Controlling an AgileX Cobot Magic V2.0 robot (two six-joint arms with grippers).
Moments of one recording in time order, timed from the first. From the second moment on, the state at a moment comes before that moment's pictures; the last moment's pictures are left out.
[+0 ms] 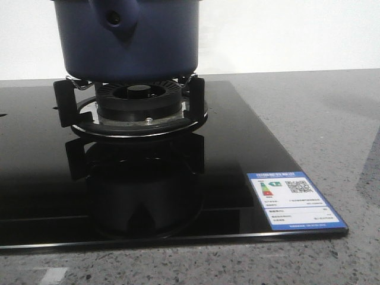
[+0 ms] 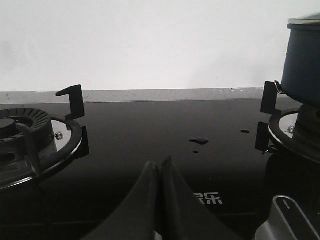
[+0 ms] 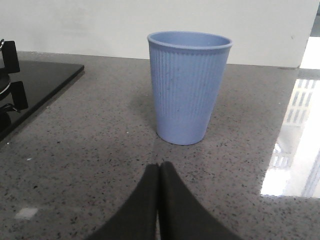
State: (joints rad) left arm -0.01 0.00 0.00 -0.12 0.09 0.09; right arm 0.05 -0.01 0.01 0.03 0.15 -0.09
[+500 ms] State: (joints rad) left arm -0.01 0.00 0.00 -0.12 0.09 0.09; right arm 0.05 -0.01 0.01 0.03 0.15 -0.09
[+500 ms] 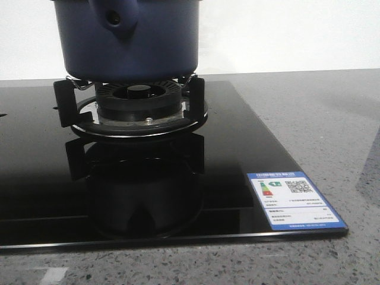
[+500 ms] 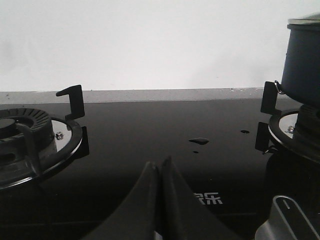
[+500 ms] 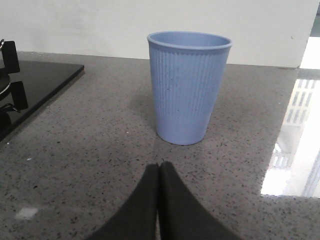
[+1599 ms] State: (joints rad) left arm -0.01 0.00 0.00 -0.39 0.07 0.09; right arm 0.05 -0.01 0.01 0.22 0.05 -0.09
